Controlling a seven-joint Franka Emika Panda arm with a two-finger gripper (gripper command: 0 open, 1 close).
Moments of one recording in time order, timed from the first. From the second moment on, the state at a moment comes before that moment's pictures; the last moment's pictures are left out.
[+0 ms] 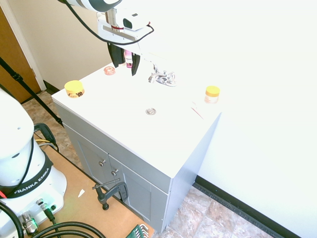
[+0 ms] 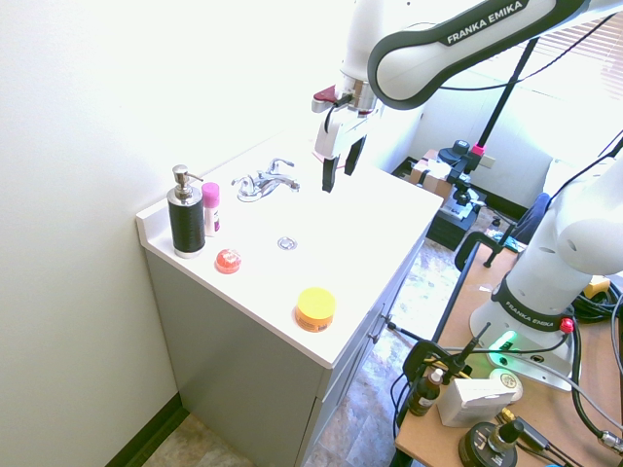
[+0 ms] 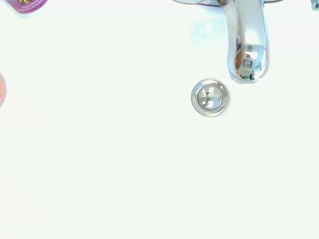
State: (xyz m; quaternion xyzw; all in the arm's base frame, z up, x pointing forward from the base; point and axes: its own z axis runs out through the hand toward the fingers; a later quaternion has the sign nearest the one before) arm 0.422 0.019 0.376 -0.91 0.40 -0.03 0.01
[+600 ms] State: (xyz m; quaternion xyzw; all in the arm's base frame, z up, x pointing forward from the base) arm 0.483 -0.027 0.382 -0.87 0.48 -0.08 0.00
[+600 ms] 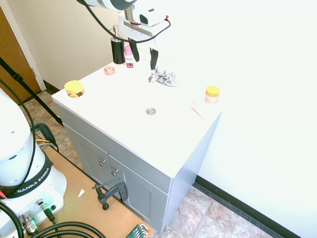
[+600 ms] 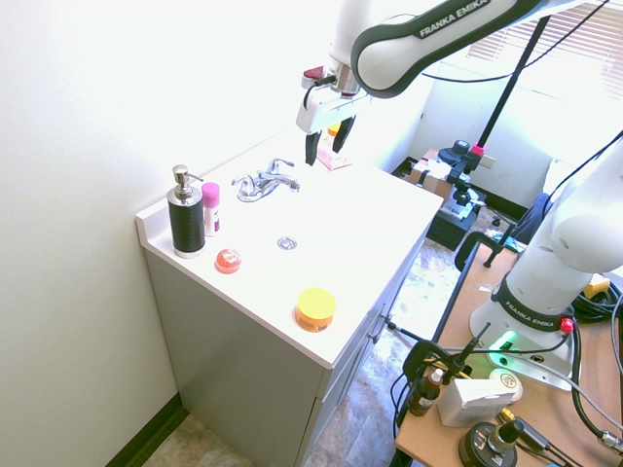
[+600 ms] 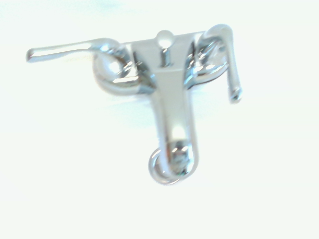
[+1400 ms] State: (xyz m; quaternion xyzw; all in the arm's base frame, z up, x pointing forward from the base) arm 0.571 -0.071 0.322 -0.85 0.52 -0.08 -0.03
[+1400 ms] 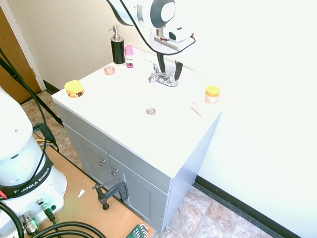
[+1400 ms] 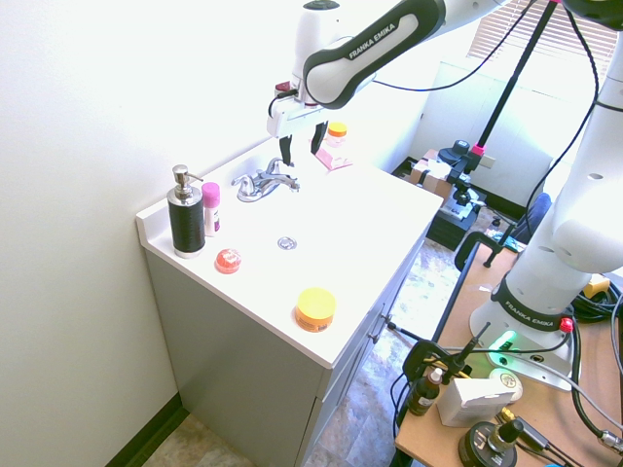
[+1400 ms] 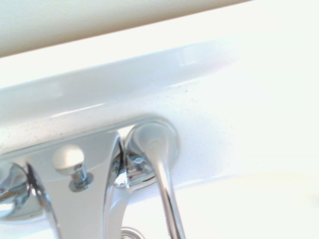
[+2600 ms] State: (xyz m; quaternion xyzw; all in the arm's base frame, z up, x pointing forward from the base) arm 0.604 -0.107 0.309 -0.83 0.54 -0.10 -0.07
